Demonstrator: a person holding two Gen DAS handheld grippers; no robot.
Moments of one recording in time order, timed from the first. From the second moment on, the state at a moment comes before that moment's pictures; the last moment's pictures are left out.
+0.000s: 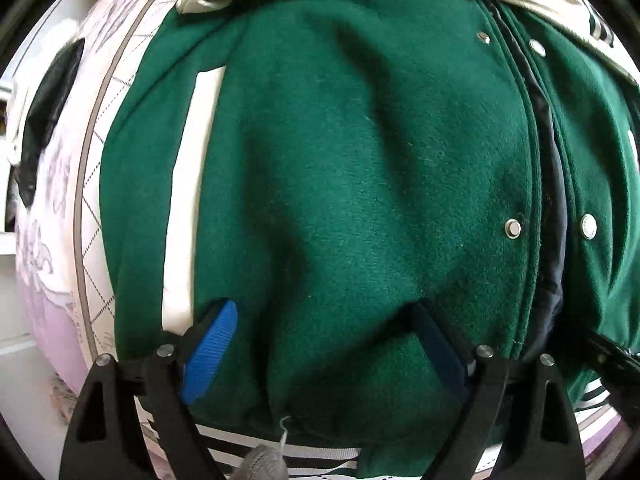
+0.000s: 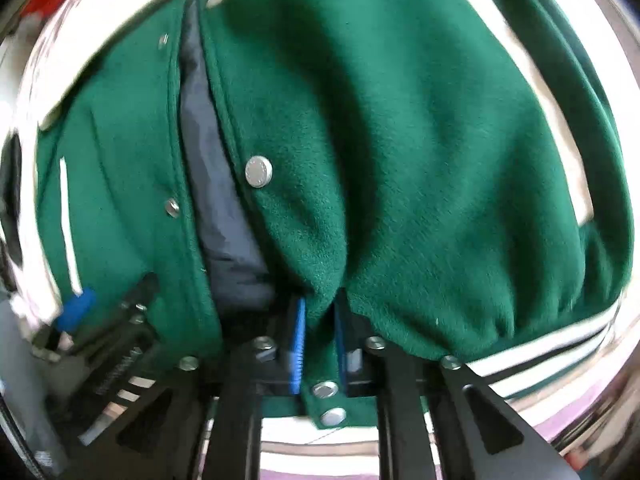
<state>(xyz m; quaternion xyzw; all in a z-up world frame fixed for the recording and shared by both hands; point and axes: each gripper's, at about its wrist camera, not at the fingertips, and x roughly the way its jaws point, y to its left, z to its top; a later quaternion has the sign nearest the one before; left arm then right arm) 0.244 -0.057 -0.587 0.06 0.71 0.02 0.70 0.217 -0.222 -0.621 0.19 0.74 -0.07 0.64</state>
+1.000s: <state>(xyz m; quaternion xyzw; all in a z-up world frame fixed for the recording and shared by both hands) 0.225 -0.104 -0.603 0.10 0.69 -0.06 0.72 0.207 -0.283 -0.605 0.21 0.75 -0.12 0.62</state>
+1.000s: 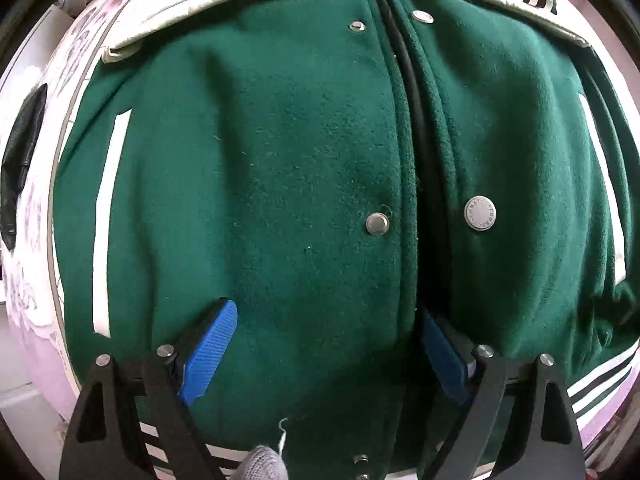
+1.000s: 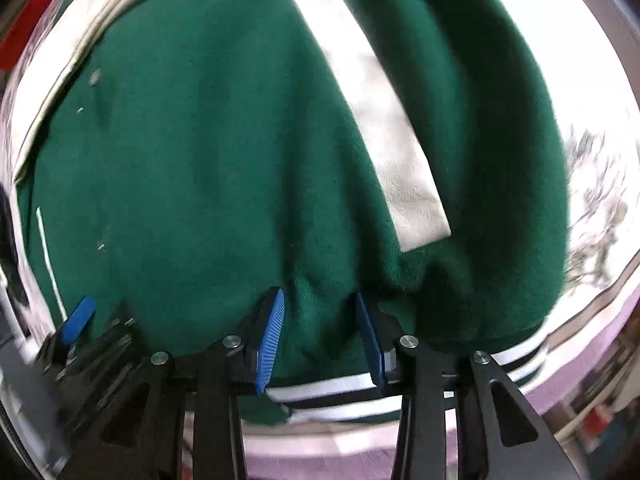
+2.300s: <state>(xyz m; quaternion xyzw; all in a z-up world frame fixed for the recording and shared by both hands) 0.410 -0.122 -0.590 0.12 0.64 0.04 0.76 0.384 -0.446 -0.610 0.46 0.58 -0.11 0.66</state>
